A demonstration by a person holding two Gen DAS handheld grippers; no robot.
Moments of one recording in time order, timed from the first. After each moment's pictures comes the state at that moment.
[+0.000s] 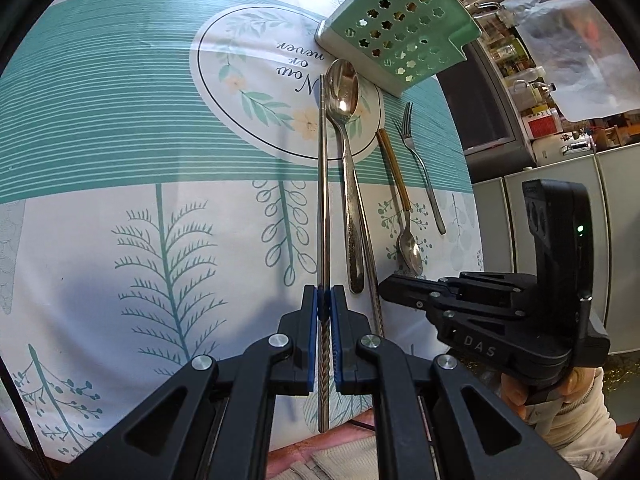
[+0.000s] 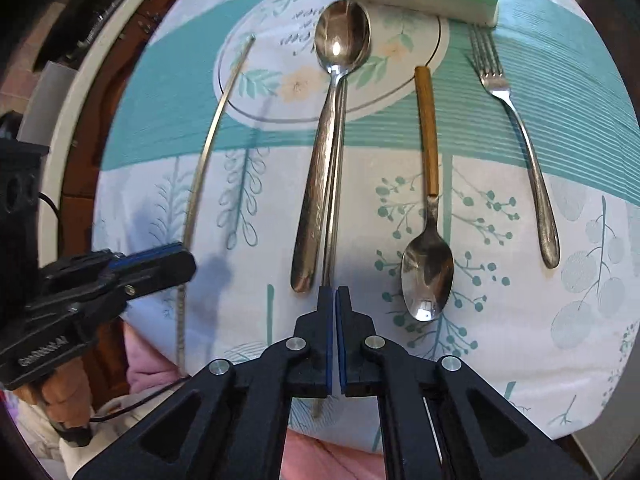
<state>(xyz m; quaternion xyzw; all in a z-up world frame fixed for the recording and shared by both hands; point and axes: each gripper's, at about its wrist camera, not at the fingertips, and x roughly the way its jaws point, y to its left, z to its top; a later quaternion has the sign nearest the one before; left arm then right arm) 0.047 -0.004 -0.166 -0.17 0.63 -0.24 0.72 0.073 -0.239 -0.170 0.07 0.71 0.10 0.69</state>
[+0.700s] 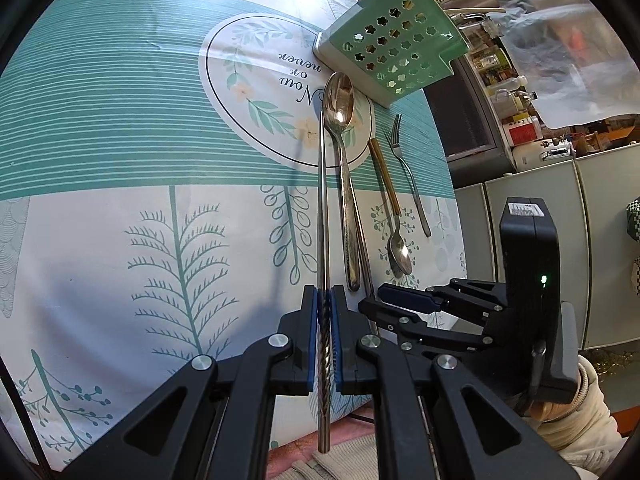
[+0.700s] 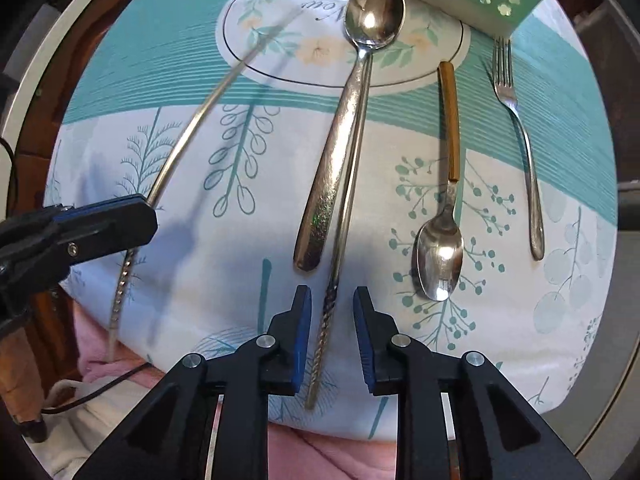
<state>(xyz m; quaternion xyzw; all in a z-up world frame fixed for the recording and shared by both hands) 0.046 0.019 -0.165 -0.20 0.62 -0.27 0.71 0.070 -0.165 -0.181 -0.05 0.71 0.05 0.70</state>
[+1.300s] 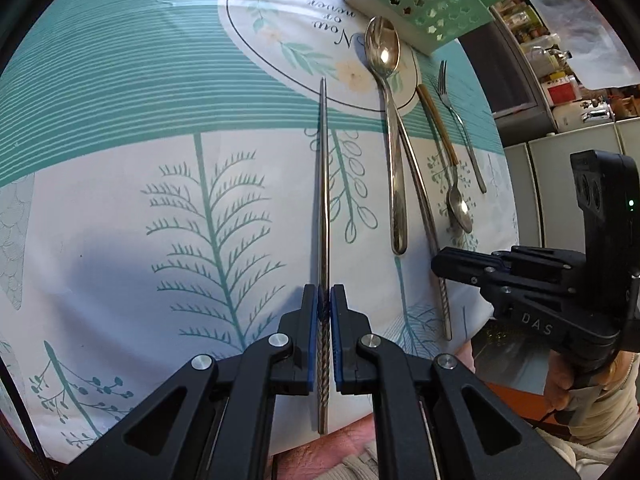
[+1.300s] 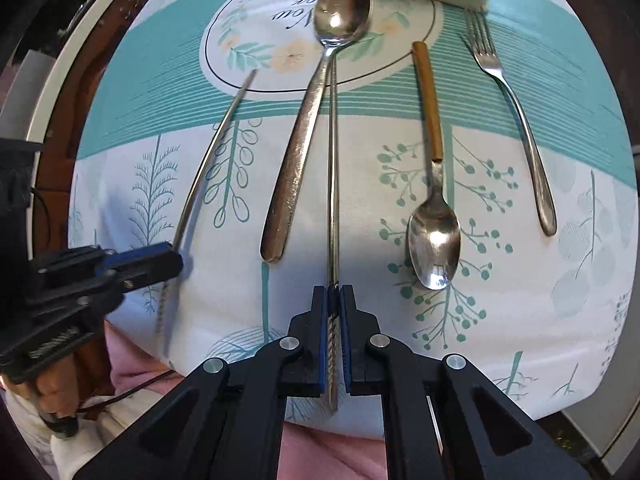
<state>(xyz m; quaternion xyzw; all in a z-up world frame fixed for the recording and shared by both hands) 0.040 0.008 -0.196 -0.11 0.67 -0.23 0.69 0.065 -0.169 -0.181 0.06 0.71 0.07 0.69</state>
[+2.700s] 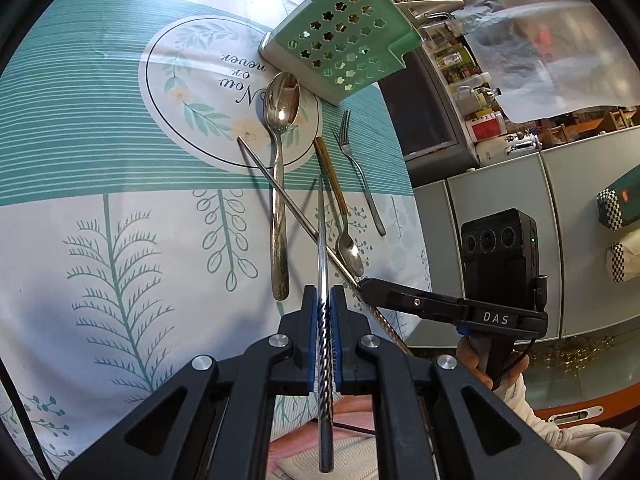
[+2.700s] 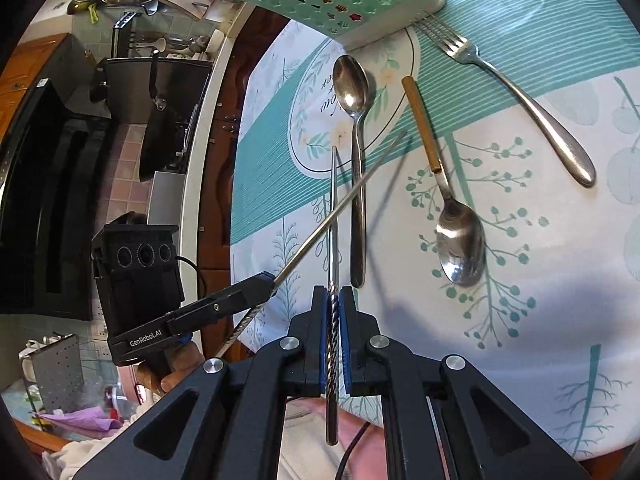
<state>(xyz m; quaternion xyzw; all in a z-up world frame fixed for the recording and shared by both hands) 0.045 -0.008 -0.159 -0.22 0.60 -0.33 0.70 0.043 -0.283 -0.179 0.36 0.58 0.22 0.70</state>
